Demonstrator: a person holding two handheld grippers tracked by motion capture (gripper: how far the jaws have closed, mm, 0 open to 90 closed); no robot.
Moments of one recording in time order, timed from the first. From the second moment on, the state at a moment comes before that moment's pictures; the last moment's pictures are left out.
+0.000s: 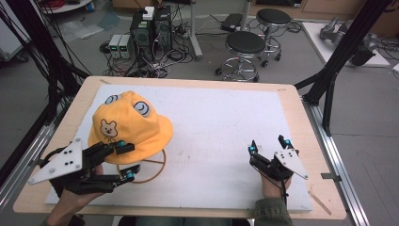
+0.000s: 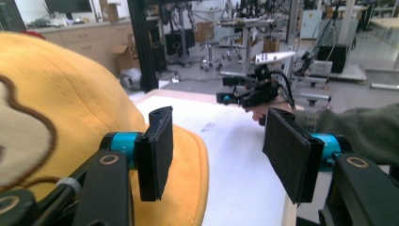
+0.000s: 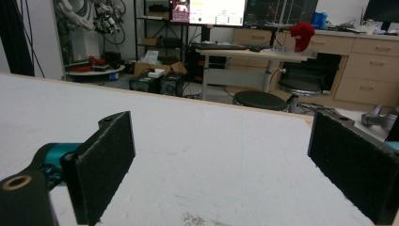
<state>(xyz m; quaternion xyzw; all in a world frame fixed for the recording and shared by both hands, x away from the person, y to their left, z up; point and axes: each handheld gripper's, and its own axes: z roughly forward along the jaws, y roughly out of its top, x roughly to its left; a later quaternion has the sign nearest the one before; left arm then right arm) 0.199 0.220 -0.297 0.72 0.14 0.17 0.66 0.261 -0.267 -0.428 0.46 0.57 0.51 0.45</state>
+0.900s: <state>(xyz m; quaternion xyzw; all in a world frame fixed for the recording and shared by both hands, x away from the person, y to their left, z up) 0.205 0.297 -0.285 0.61 0.25 0.25 0.71 0.262 -0.267 -0.429 0.46 0.58 0.50 0.45</state>
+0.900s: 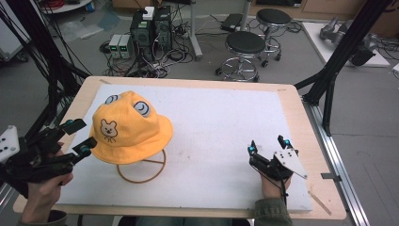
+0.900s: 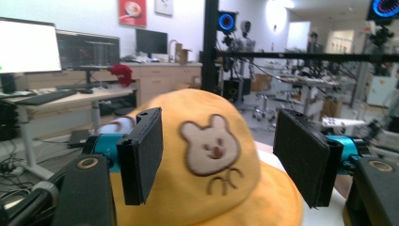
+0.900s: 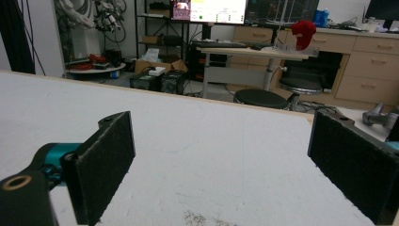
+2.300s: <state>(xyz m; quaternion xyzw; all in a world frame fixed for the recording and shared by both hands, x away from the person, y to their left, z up) 0.252 0.345 -0.411 0.51 0.49 0.43 0.57 0.256 -0.270 -0.428 0.48 0.56 0.51 0.45</state>
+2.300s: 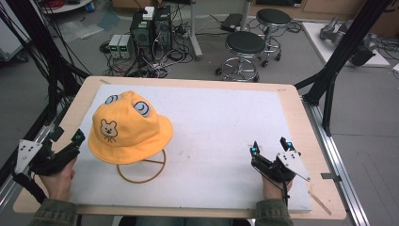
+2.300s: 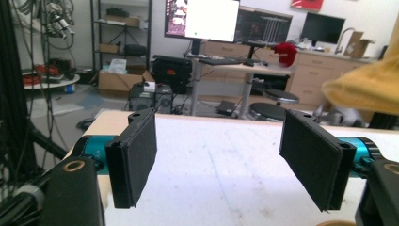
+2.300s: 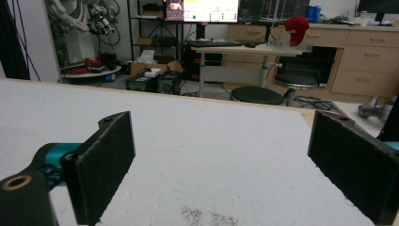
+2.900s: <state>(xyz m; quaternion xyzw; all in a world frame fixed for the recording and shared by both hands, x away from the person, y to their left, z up) 0.249 0.339 -0.435 0.50 0.51 0.44 0.54 0.252 -0.273 -0.429 0.49 0.56 0.50 0.45</state>
